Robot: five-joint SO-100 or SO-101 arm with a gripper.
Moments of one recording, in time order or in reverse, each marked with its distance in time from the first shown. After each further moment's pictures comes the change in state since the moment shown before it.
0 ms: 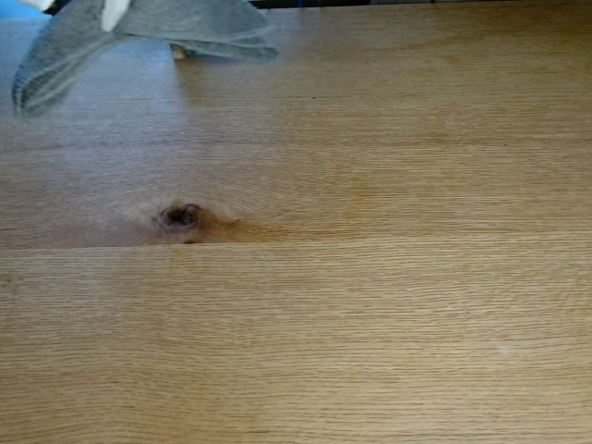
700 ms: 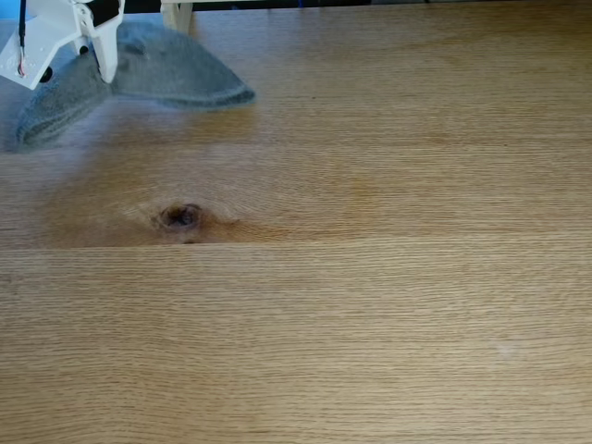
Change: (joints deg) arm 9.7 -19.3 0.0 -11.2 -9.0
